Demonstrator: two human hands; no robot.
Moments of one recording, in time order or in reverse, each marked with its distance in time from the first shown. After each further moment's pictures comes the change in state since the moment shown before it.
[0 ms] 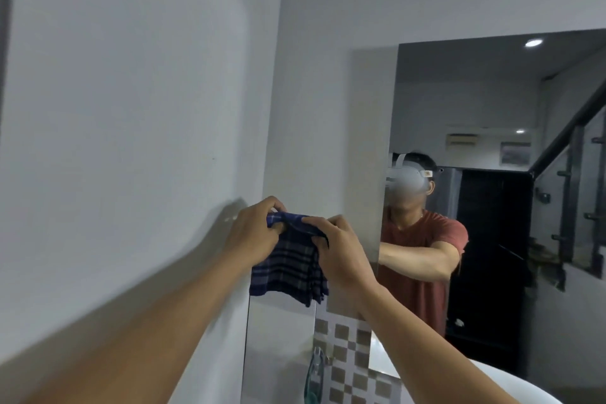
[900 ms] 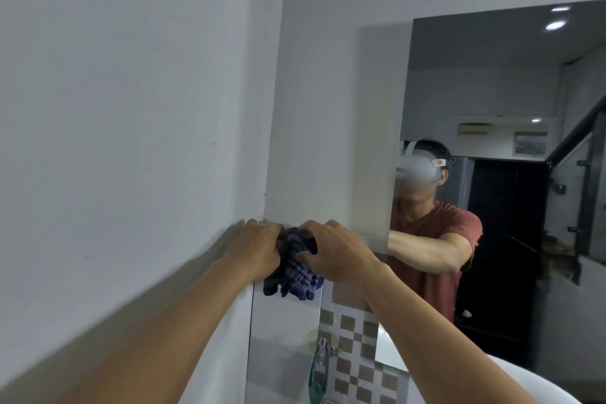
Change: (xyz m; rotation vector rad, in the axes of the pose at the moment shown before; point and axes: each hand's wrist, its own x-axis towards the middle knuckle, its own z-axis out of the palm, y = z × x) left_hand -0.021 -0.019 0.013 0.608 -0.218 0.061; right_hand 0.017 0.001 0.007 -0.377 -0.389 -0.057
